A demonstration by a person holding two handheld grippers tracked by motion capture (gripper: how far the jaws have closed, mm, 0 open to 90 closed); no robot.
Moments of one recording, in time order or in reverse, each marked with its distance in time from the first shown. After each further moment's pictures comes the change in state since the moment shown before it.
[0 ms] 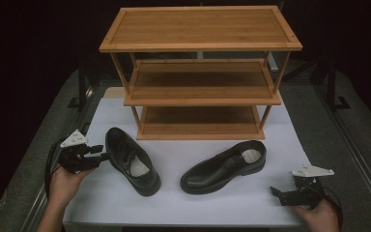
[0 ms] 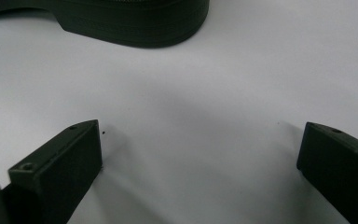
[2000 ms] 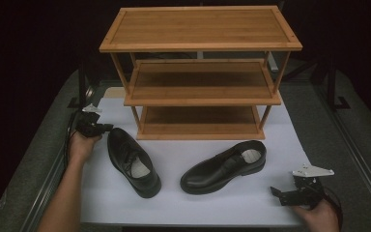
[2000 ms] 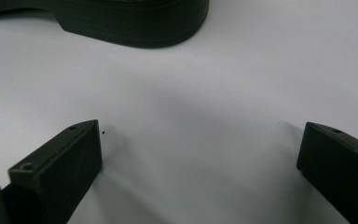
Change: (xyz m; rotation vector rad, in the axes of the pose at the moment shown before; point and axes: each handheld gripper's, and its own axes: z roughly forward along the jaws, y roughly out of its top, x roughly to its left) left arm 0.087 0.037 0.094 0.113 0.050 -0.056; right arm 0.000 0.000 0.000 -0.002 0.000 -0.001
